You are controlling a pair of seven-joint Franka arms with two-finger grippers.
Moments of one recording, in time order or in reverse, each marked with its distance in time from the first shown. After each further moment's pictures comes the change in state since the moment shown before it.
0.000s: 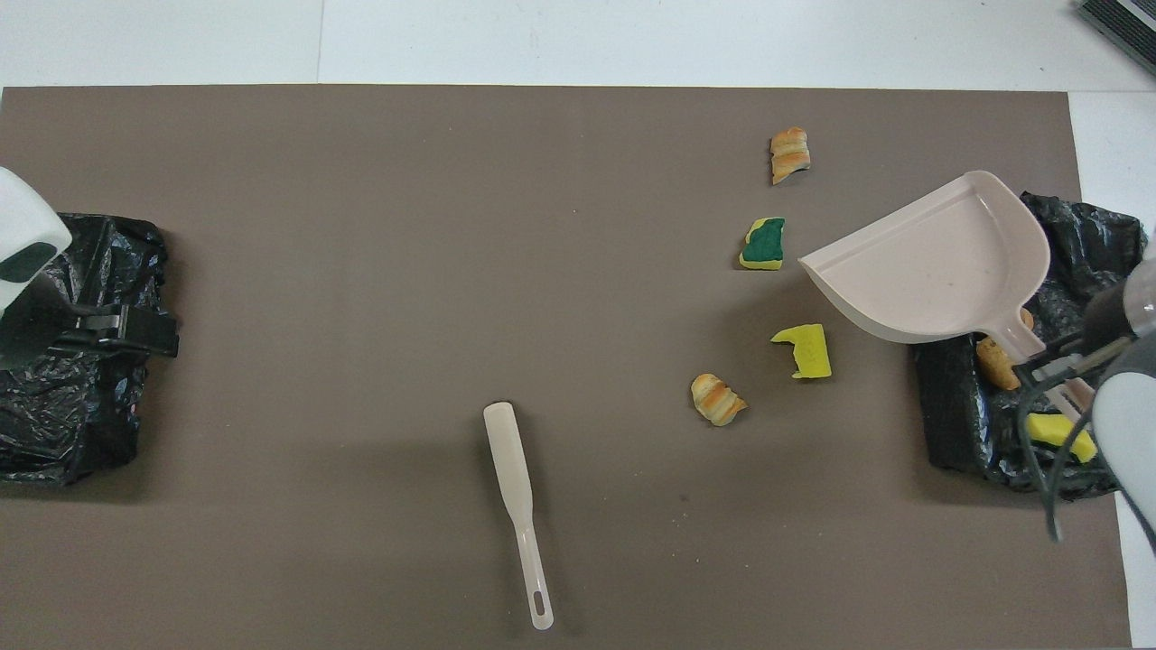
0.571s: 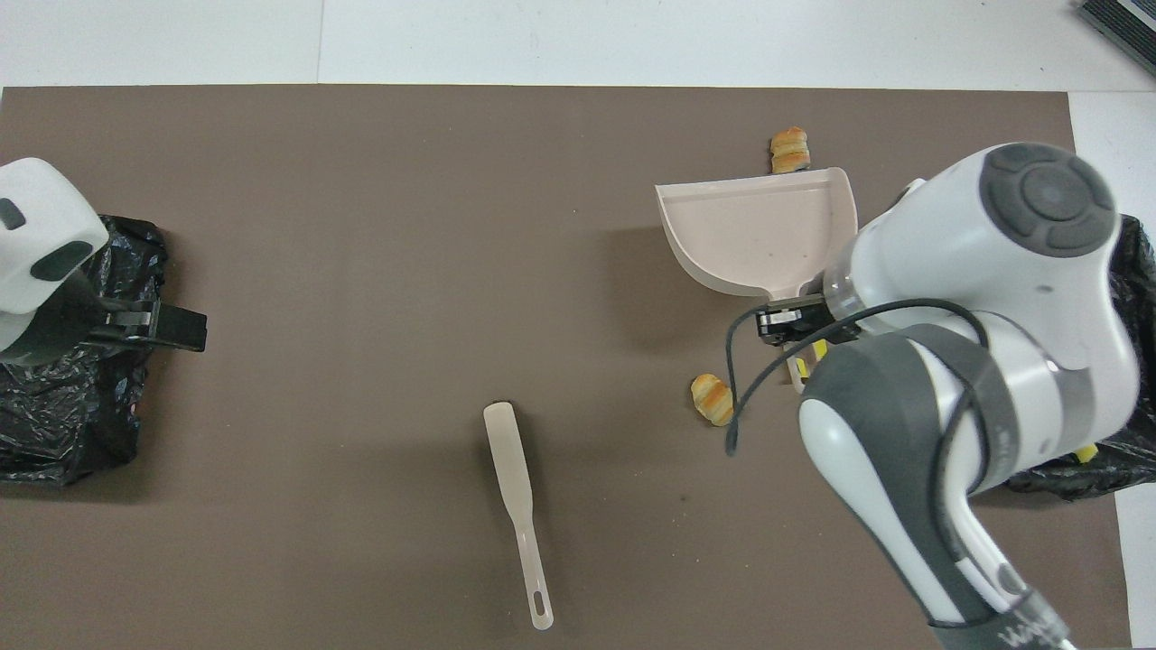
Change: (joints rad) left arm -0.051 0.000 0.018 0.042 0.000 0.000 -0.019; right arm 0.291 0.156 0.006 -0.003 0.105 0.244 0.599
